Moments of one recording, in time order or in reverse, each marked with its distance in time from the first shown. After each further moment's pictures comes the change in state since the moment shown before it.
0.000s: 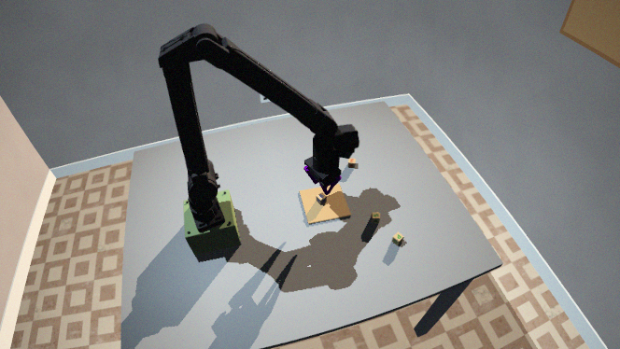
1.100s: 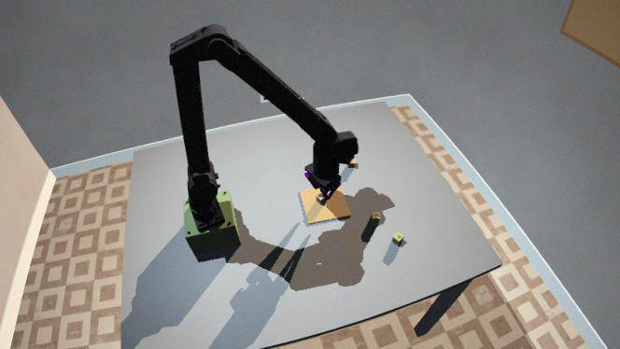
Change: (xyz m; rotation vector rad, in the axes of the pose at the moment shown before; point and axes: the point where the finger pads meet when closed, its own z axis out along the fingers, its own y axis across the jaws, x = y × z) arm -0.003 0.000 0.027 0.003 -0.010 -0.001
